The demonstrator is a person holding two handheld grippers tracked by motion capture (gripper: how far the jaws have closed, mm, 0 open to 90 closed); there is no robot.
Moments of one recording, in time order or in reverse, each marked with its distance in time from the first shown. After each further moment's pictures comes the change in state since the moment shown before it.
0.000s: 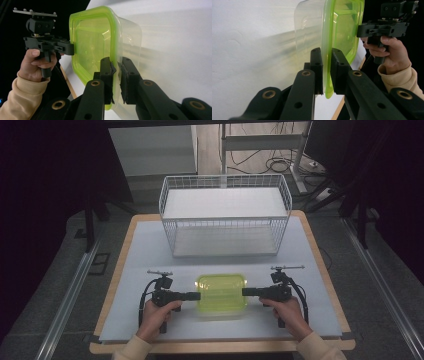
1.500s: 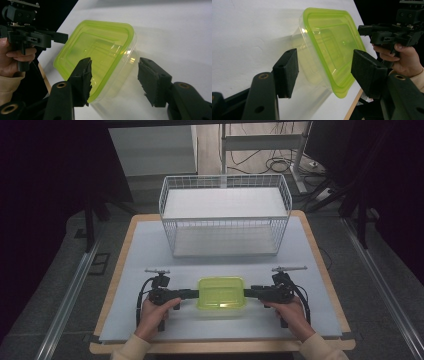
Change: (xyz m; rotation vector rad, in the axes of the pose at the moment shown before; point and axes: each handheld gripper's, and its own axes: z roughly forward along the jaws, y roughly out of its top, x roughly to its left) left arm 0.004 0.004 -0.005 -0.024 0.088 0.004; right arm 0.002 -0.004 -0.004 -0.033 -0.136 -0.129
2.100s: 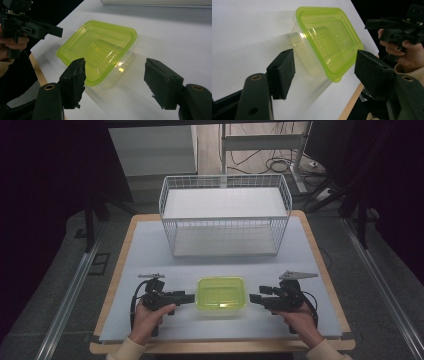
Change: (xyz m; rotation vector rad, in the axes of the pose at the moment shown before) left arm -0.012 -0.012 -0.019 -0.034 0.015 0.080; right arm 0.018 -0.014 -0.028 -0.069 -0.061 -0.184
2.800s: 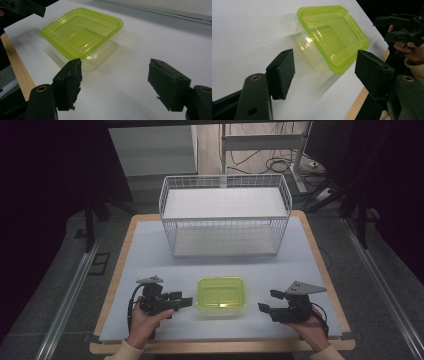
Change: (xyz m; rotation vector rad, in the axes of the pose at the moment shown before) left arm -0.008 -0.010 -0.010 -0.019 0.072 0.107; right arm 0.003 -0.027 -0.021 -0.030 -0.132 -0.212
